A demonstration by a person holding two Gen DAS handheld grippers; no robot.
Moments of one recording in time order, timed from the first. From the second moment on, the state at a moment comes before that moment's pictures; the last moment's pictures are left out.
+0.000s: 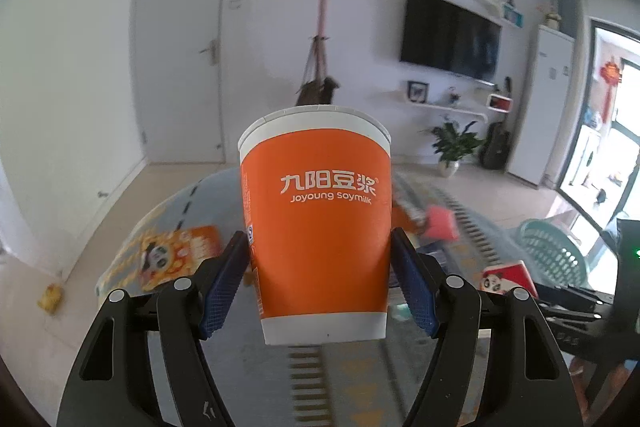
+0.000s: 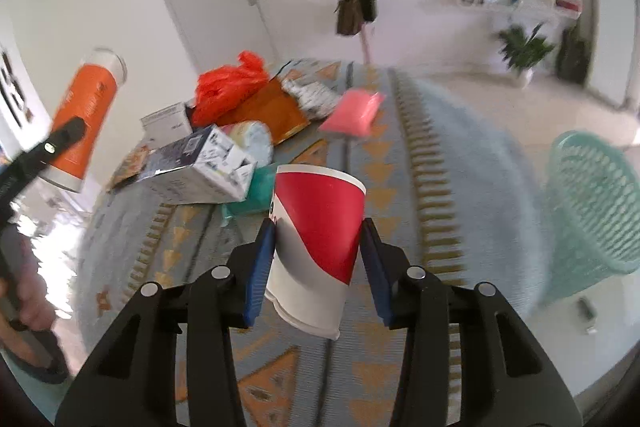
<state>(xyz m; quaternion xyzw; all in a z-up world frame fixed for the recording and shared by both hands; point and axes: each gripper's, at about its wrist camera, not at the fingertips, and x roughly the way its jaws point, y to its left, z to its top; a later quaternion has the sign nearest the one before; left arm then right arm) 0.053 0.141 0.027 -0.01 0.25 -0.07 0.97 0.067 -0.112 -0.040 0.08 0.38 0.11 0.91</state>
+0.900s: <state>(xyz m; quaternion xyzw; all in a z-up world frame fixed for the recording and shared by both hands) 0.067 0.080 0.004 0.02 0.27 -0.13 0.95 0.080 -0.152 -0.077 0.14 0.43 0.15 0.88</state>
